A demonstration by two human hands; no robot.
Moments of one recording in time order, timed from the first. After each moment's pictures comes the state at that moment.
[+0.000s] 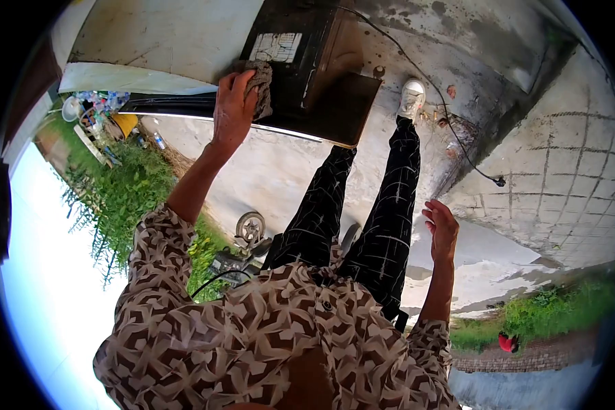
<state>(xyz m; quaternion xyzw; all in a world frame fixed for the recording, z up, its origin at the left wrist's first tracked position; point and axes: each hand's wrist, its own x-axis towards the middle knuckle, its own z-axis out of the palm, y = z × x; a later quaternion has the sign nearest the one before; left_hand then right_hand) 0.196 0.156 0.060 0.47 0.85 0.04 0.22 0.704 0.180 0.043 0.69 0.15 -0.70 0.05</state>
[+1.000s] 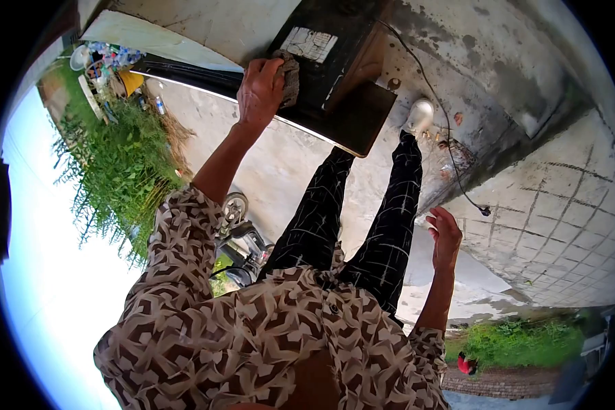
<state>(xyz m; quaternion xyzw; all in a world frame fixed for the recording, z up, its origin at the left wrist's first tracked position) 0.207 0.165 0.053 0.44 0.89 0.03 0.14 0.696 0.251 0.042 0.65 0.21 -0.72 0.09</state>
